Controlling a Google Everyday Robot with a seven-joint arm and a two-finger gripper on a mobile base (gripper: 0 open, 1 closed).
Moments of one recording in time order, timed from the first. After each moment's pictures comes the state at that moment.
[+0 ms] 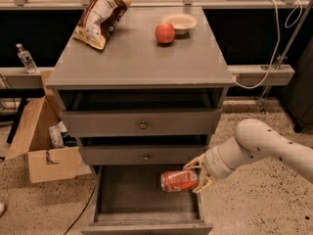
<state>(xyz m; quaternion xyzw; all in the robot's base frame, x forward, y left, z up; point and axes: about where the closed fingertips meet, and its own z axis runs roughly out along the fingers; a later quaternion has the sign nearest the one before) 0.467 -0.126 0.559 -0.80 0.50 0.19 0.26</state>
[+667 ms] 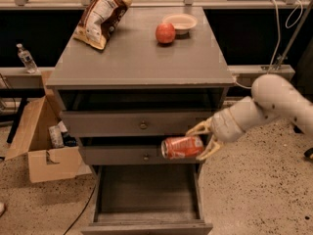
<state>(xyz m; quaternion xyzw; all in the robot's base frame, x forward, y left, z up) 0.513 -0.128 0.674 -0.81 0.45 0.20 0.31</state>
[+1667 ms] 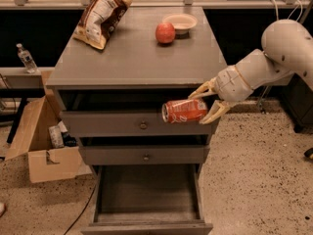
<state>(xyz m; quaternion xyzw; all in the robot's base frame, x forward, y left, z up) 0.564 -0.128 0.791 -0.82 0.45 0.16 0.31</state>
